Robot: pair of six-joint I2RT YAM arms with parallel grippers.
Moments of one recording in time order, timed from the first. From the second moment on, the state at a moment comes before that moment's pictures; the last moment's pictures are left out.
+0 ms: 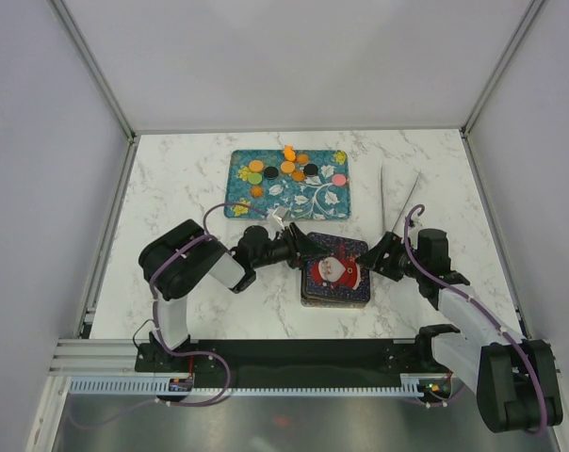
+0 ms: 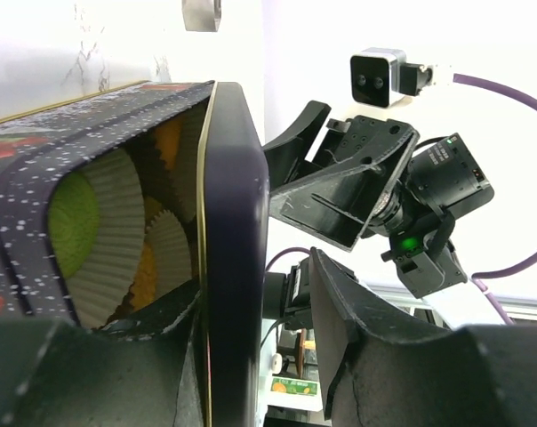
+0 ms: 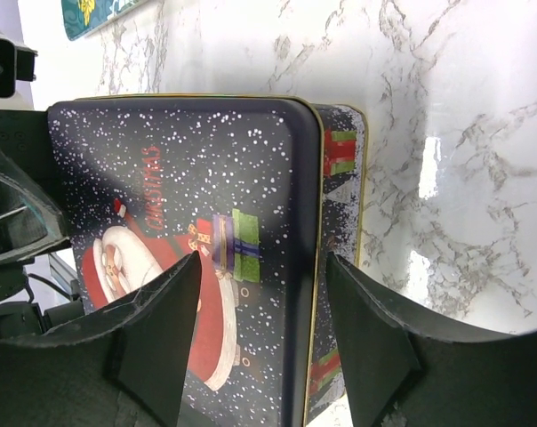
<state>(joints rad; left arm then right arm) -0.73 1.93 0.58 1.22 0.48 -1.41 0.09 0.98 0.30 0.00 -0.54 0.65</state>
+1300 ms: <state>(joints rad) -0.59 1.81 0.45 1.12 0.54 -1.36 0.09 1.01 0.30 0.01 -0.54 0.63</state>
